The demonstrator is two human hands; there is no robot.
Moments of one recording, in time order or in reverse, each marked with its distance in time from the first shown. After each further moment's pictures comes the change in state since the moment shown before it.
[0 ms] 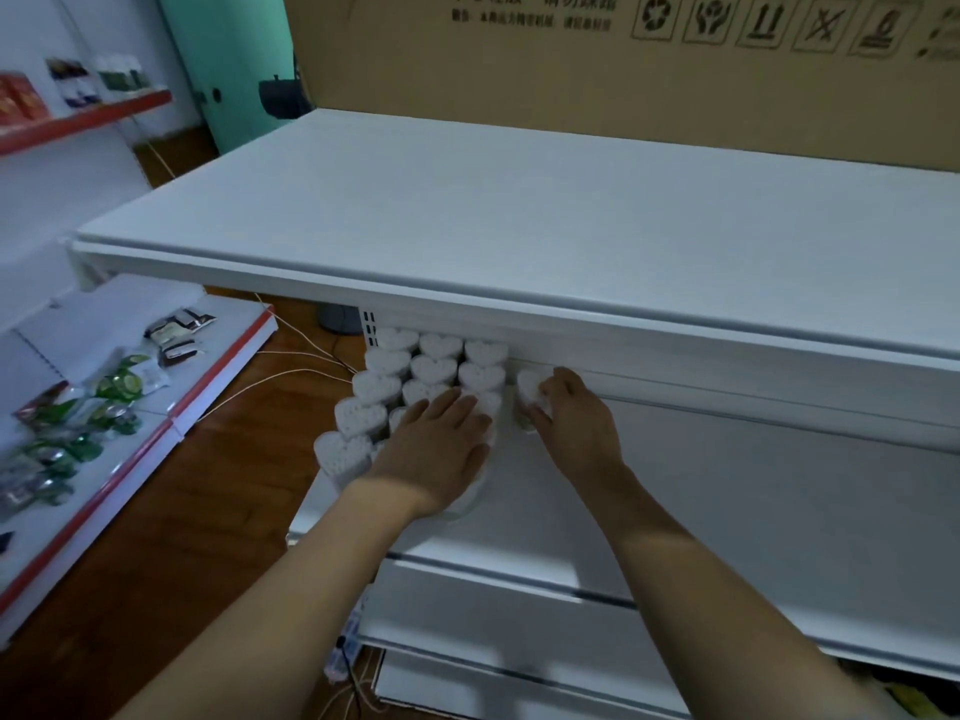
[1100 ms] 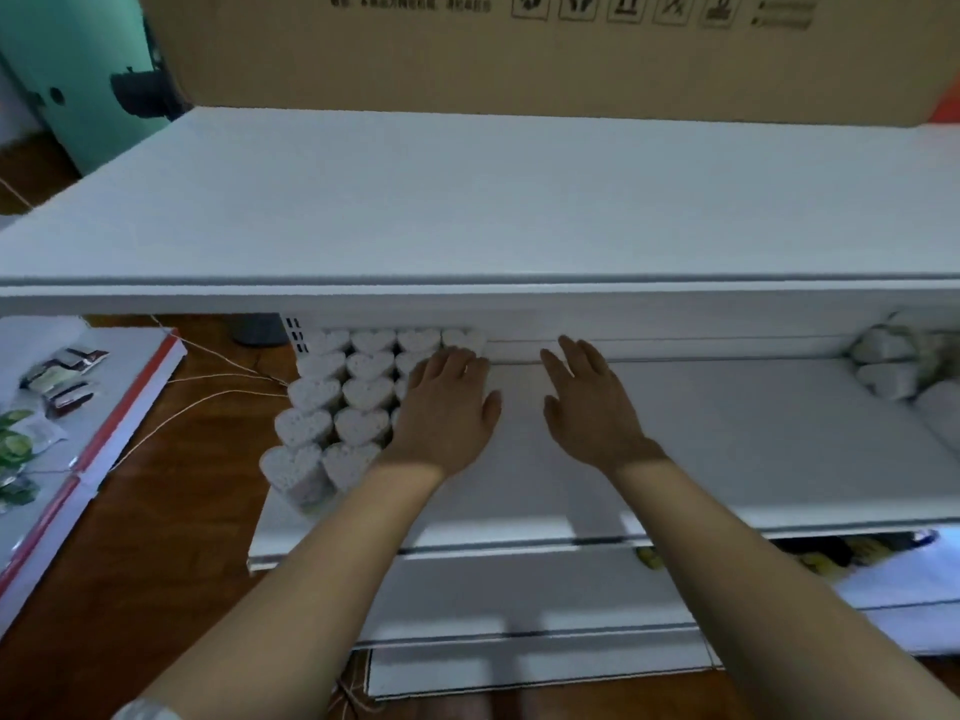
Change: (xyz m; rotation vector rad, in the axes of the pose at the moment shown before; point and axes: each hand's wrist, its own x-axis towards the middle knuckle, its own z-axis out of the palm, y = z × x) left_hand 0.032 0.050 -0.016 -0.161 0.245 0.073; right_hand -0.050 0.032 -0.060 -0.268 -0.058 0.052
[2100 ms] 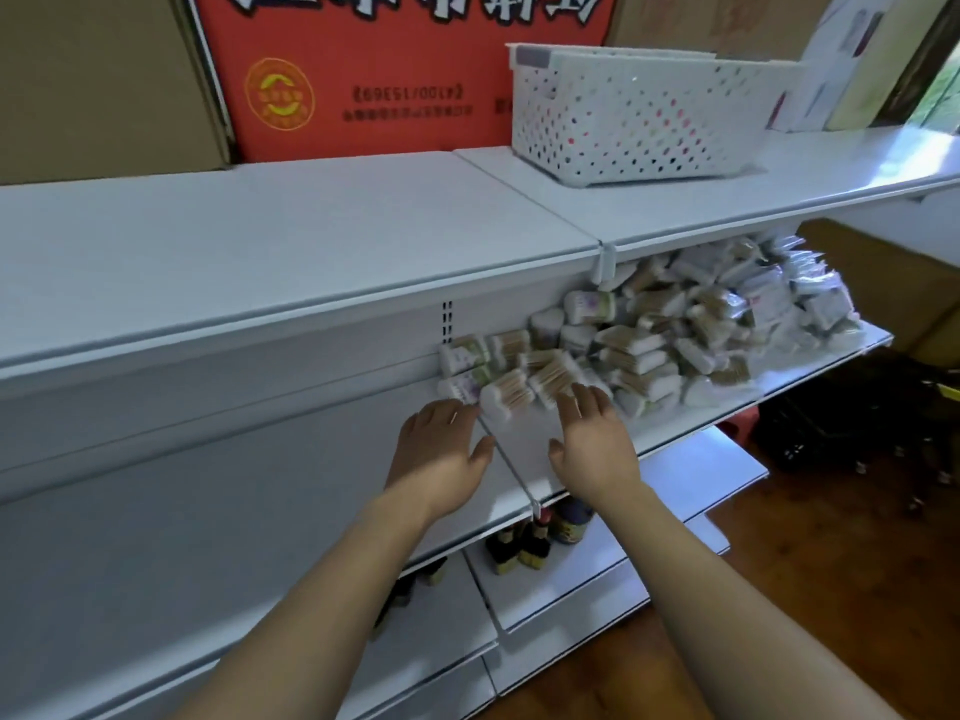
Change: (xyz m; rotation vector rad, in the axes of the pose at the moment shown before) left_hand 0.136 0.503 0.198 -0.125 -0.220 0.311; right_hand -0.240 0.501 -0.122 -0.155 0.004 0.539
